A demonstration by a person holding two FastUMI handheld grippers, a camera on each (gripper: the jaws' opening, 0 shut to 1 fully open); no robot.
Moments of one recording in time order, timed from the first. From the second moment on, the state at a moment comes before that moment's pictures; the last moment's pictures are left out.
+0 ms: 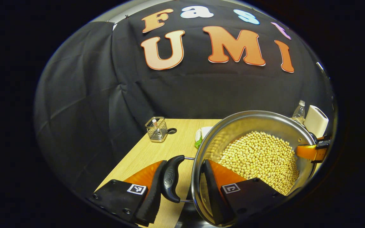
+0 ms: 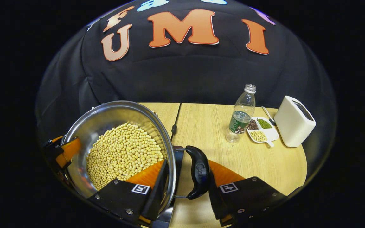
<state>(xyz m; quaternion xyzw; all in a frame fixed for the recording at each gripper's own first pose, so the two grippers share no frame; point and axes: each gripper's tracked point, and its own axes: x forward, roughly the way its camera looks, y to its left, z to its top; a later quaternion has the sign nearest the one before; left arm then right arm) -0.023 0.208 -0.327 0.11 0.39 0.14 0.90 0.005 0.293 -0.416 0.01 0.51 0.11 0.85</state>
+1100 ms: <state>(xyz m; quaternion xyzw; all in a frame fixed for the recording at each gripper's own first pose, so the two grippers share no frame) -0.022 0.228 -0.389 0.09 0.43 0.13 0.89 0.000 0.307 -0.427 -0.01 0.55 0.11 0.83</state>
